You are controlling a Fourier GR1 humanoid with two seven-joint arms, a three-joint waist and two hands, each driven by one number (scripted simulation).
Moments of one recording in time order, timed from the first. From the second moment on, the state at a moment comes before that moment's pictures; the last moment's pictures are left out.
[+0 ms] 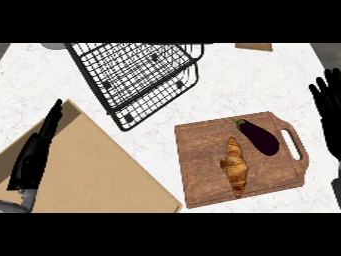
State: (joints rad) left arm -0.06 0.52 -0.29 -1.55 0.05 0.36 0.02; right arm -0.17 -0.41 -0.01 -1.53 -0.47 -0.17 -0.01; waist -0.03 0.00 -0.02
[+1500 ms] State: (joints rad) left arm -0.10 0.51 -0.30 -1.63 -0.02 0.25 -0.06; right arm -0.40 -0.64 0.55 -1.82 0.22 -0.02 0.88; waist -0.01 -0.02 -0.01
